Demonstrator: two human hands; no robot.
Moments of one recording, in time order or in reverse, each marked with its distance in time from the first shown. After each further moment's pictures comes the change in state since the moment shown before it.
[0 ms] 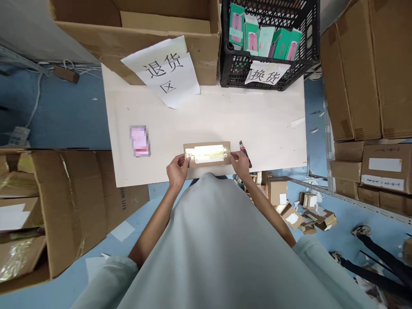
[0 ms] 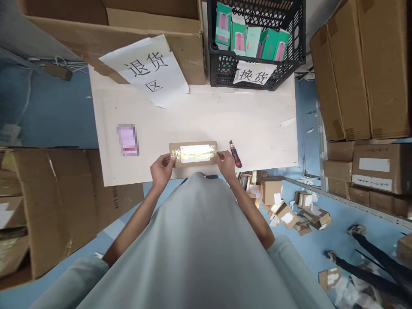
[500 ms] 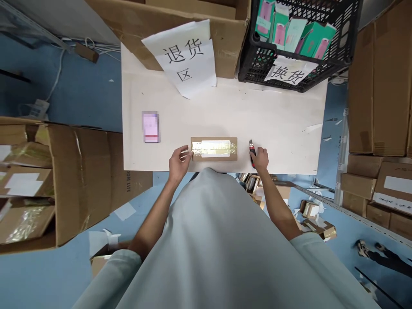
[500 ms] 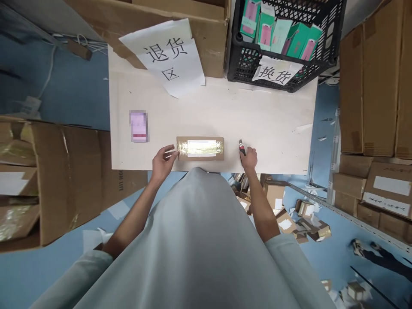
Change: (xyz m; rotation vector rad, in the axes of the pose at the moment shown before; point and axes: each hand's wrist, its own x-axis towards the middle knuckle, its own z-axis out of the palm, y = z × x) left_hand -0.004 -0.011 -0.021 -0.032 -0.008 0.020; right_hand 0.058 0.088 -0.030 -0.660 -0.060 0.275
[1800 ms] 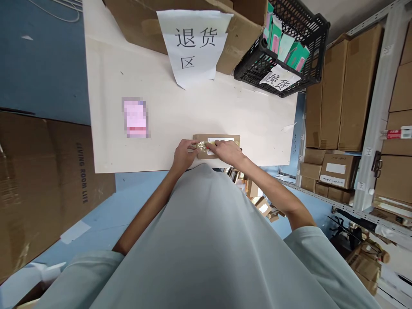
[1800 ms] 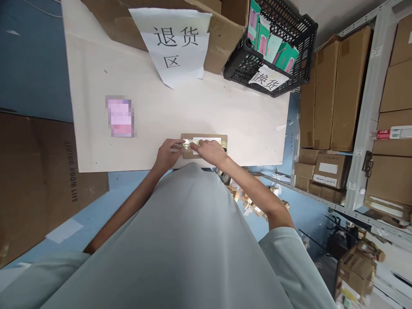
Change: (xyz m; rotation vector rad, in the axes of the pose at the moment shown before) left_hand 0.040 -0.029 -0.004 -0.132 -0.303 0.096; right_hand -0.127 -0.239 -0.088 -0.783 -0.287 -0.916
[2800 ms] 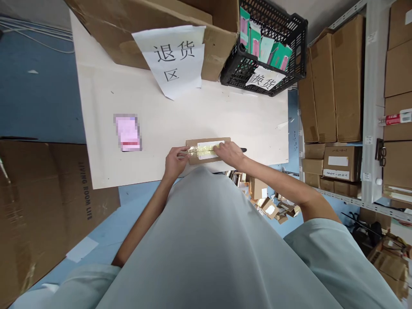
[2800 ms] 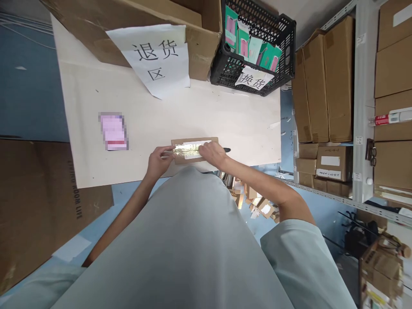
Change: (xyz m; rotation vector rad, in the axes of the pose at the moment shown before) left_hand 0.004 0.008 -0.002 -0.002 0.041 -0.037; right_hand -0.029 0.032 0.007 0.008 -0.017 0.123
